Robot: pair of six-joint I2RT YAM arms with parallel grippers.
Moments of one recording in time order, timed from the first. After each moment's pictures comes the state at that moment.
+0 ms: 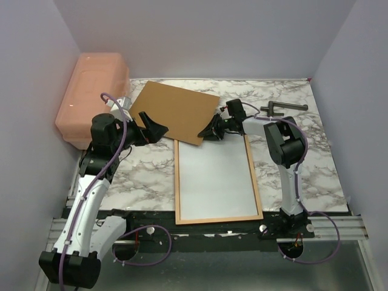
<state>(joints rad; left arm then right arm) -0.14 0.89 0.91 -0.37 0.46 -0.54 0.38 2.22 1.40 -0.01 -0.77 1.02</state>
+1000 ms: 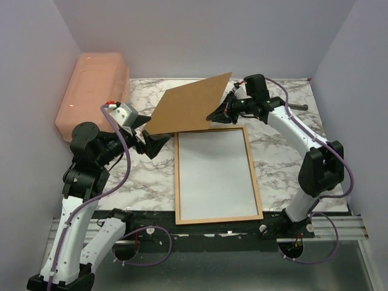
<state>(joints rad) -0.21 0.72 1.07 -0.36 0.63 -0.08 0.38 1.75 1.48 -0.43 -0.74 0.97</state>
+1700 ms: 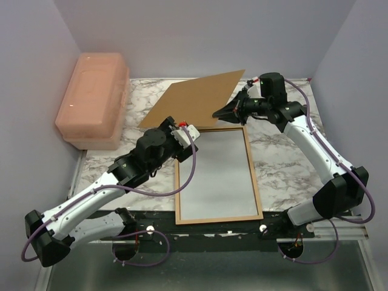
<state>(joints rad) -0.84 0.92 0.91 -0.24 -0.14 0.38 0.38 1.48 1.44 -0.50 -0.71 1.13</state>
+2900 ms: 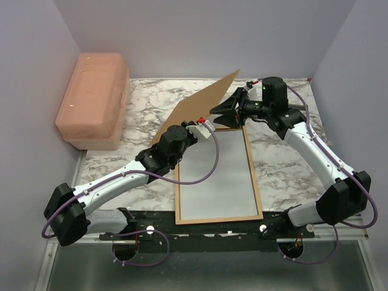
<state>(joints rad) -0.87 1.23 0.88 0.07 -0.40 0.53 0.38 1.43 1.31 -0.32 -0.76 1.25</state>
